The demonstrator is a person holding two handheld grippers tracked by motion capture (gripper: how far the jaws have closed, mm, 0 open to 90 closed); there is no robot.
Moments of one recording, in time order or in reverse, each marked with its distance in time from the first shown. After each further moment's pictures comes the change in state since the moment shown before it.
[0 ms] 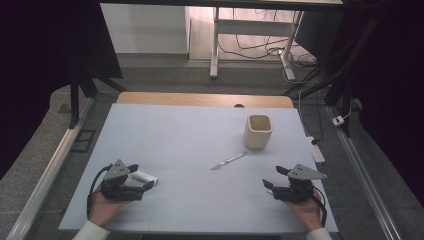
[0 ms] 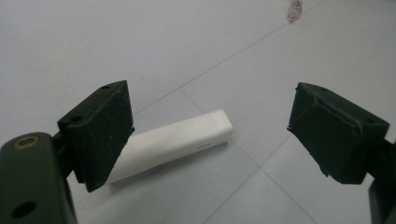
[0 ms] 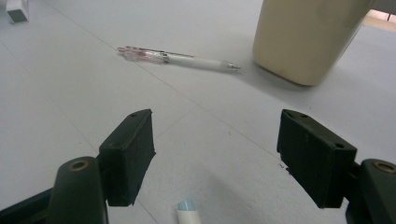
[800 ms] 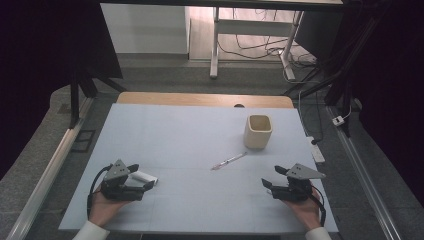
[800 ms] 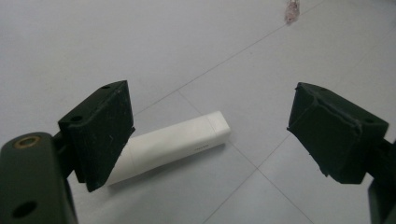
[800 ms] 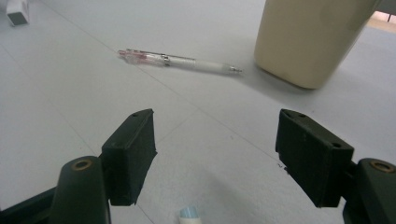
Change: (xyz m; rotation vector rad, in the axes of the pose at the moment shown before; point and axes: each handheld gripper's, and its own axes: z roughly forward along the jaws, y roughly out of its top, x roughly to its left) left arm -0.001 0.001 -0.001 -0.007 -0.003 0.003; right arm 0.001 0.002 0.003 -0.001 -0.001 0.002
